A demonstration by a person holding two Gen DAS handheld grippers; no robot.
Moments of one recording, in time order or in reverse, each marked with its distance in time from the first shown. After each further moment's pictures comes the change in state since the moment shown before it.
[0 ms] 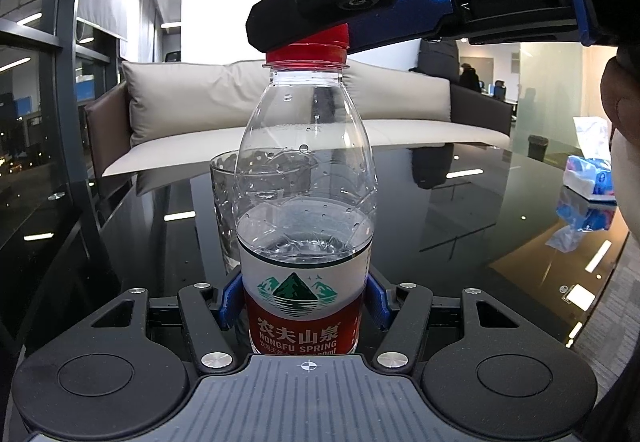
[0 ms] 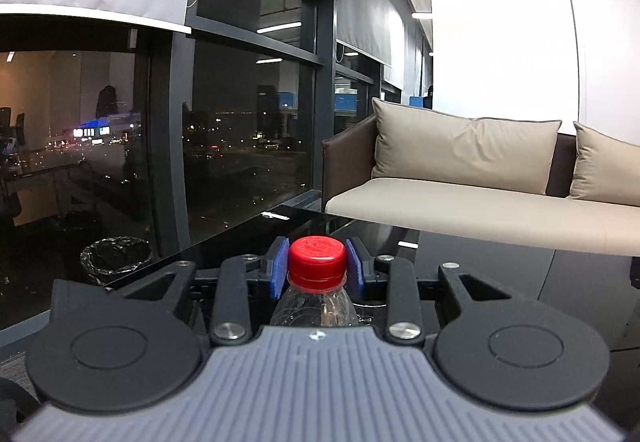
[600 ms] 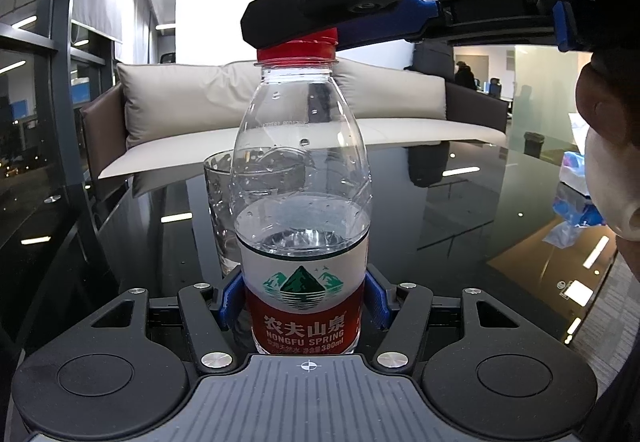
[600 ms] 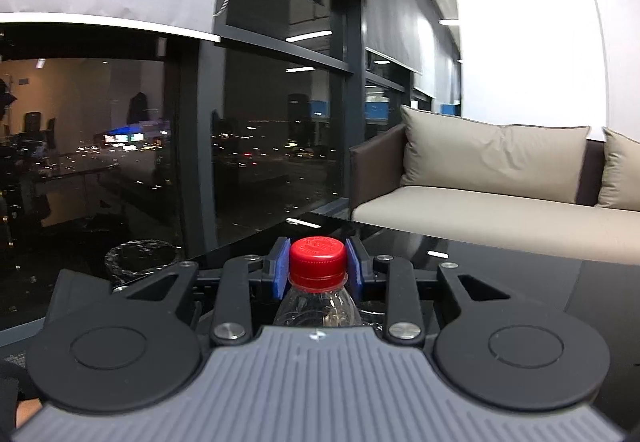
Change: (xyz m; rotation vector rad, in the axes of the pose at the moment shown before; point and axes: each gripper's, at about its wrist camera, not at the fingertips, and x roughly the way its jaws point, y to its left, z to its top) left arm -0.002 -0.002 -0.002 0.014 0.001 -0.015; right arm 0.005 -0.032 0.000 0.010 -0.028 0.145
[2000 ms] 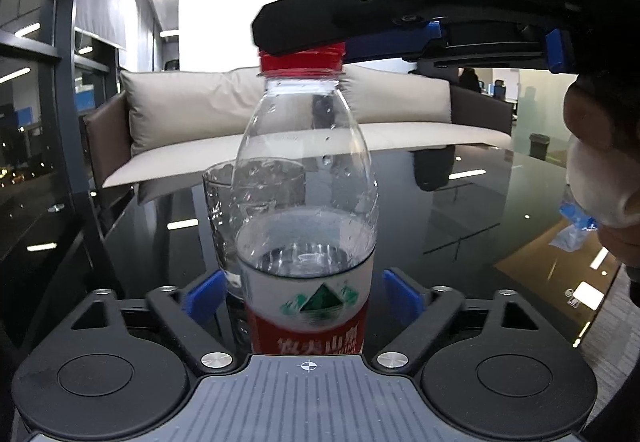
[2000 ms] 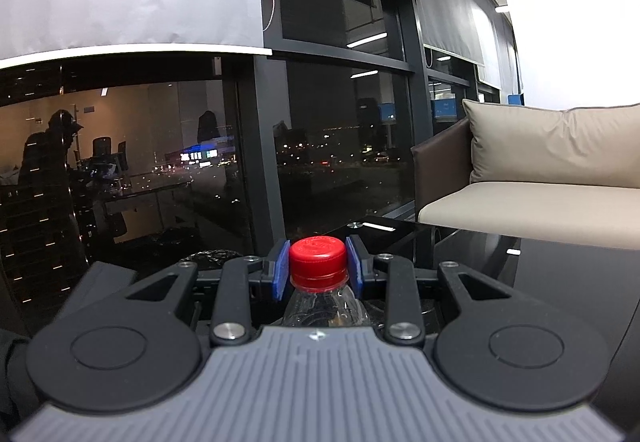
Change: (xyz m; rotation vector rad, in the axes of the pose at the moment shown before) left arm 0.005 -0.005 0.007 0.003 -0.023 0.025; right arm 0.002 -0.038 0.011 0.068 -0.008 0.232
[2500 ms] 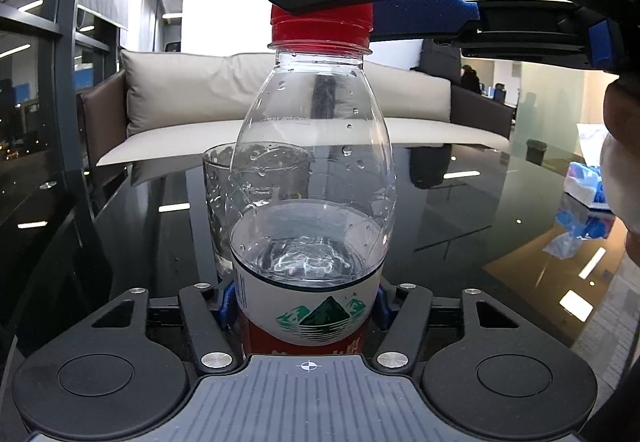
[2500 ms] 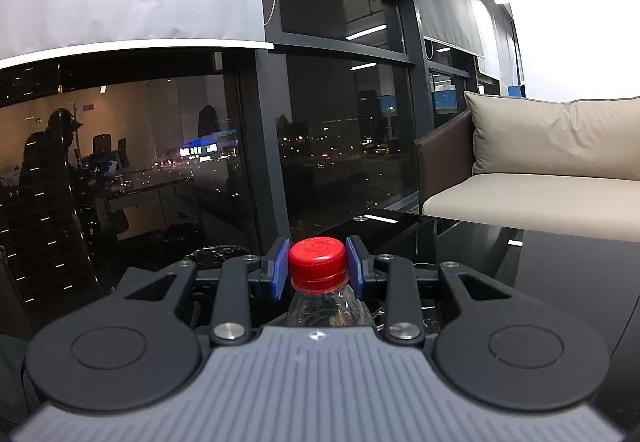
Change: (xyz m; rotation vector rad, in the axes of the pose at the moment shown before) left arm 0.008 0.011 -0.001 -0.052 0.040 -0.026; right arm -0.003 0.008 -0.001 0.002 0.022 -0.016
